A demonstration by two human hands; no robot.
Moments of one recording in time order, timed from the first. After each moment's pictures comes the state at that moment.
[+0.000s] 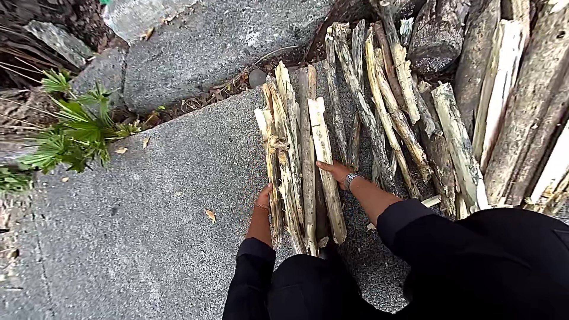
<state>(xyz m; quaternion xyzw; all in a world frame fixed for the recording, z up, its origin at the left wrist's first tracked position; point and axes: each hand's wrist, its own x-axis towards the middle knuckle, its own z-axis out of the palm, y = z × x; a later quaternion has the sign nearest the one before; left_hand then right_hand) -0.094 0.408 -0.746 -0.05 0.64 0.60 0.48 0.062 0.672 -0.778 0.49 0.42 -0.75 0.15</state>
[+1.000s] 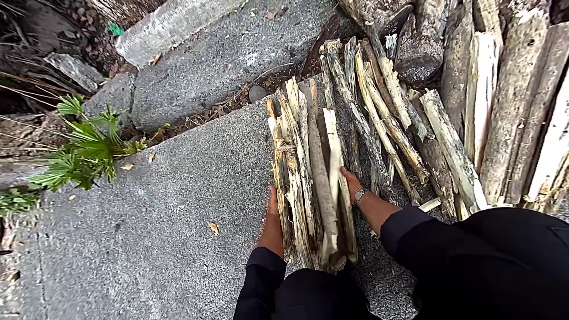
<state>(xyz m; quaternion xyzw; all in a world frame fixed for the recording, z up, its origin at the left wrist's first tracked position) -0.075 0.446 -0.751 0.02 0.50 0.71 0.49 0.108 0.665 -0.773 0.41 0.22 -0.88 -0.07</state>
